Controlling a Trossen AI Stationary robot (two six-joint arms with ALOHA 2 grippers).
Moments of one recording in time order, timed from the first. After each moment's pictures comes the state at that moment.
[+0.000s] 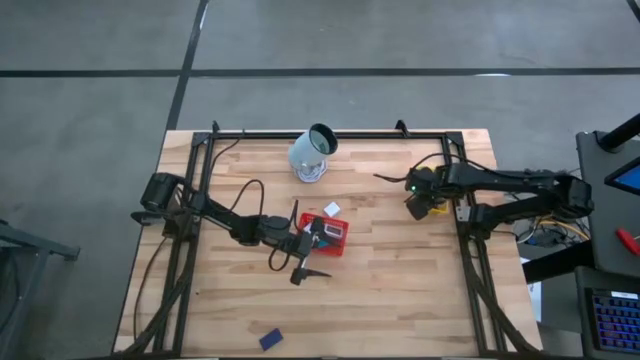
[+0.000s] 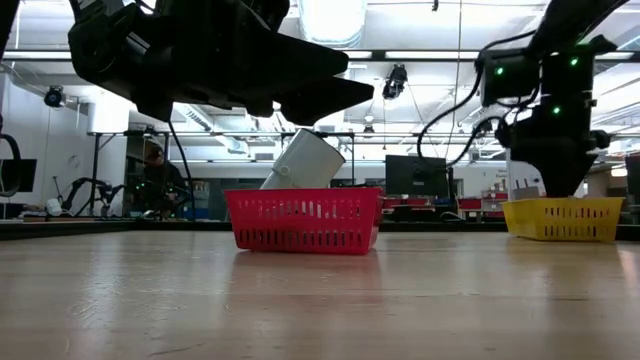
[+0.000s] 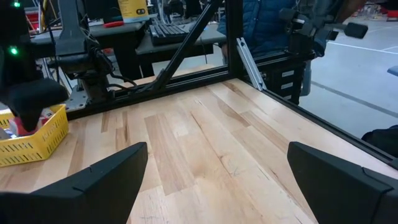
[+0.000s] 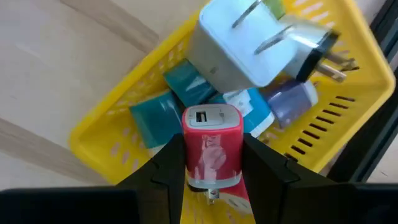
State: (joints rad) left arm -0.18 1.83 0.71 0.95 0.19 0.14; right arm -0.35 1.13 0.63 -1.02 0.29 0.63
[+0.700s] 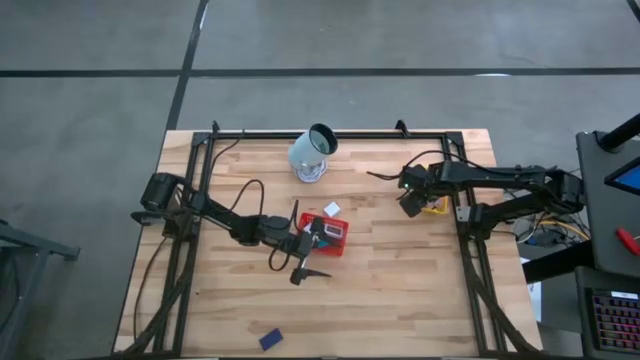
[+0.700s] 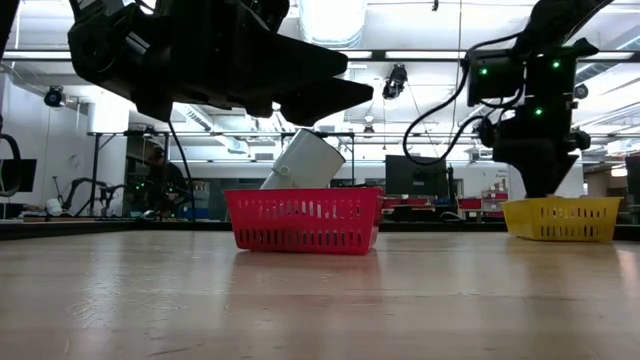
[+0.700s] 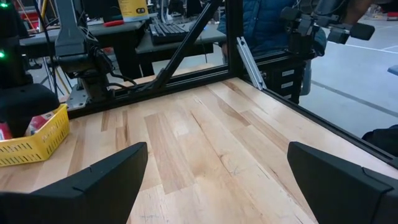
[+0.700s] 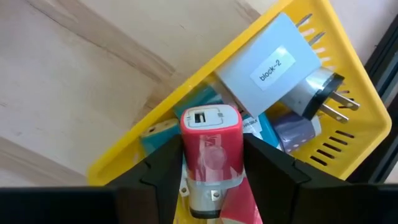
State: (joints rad) left arm -0.18 1.83 0.71 0.95 0.19 0.14; right arm -0.35 1.22 0.68 -0.95 0.31 0.61
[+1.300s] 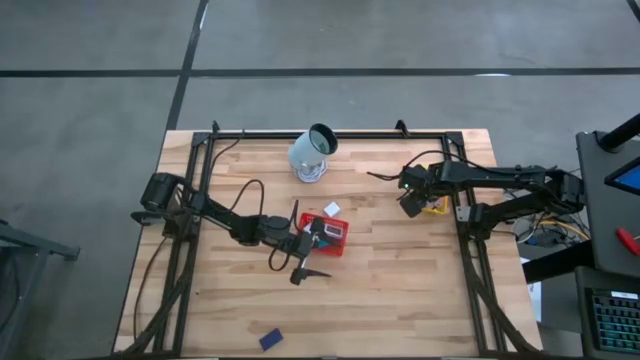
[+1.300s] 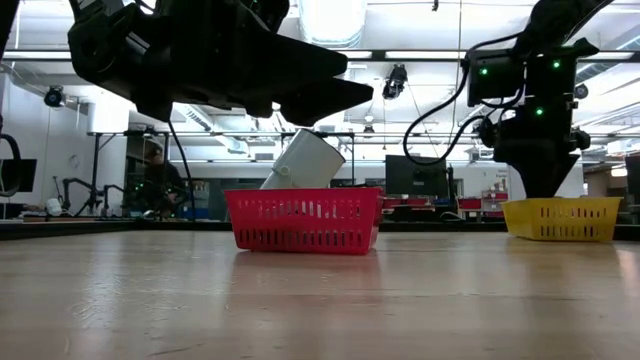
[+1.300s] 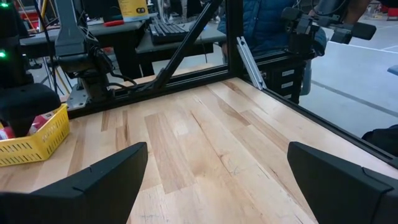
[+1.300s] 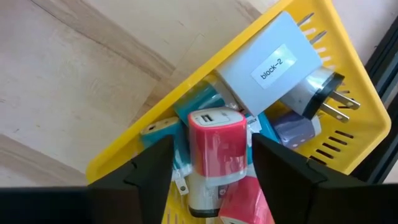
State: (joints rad) left arm -0.18 1.83 0.71 0.95 0.19 0.14; right arm -0.35 1.22 0.68 -0.96 0.31 0.60
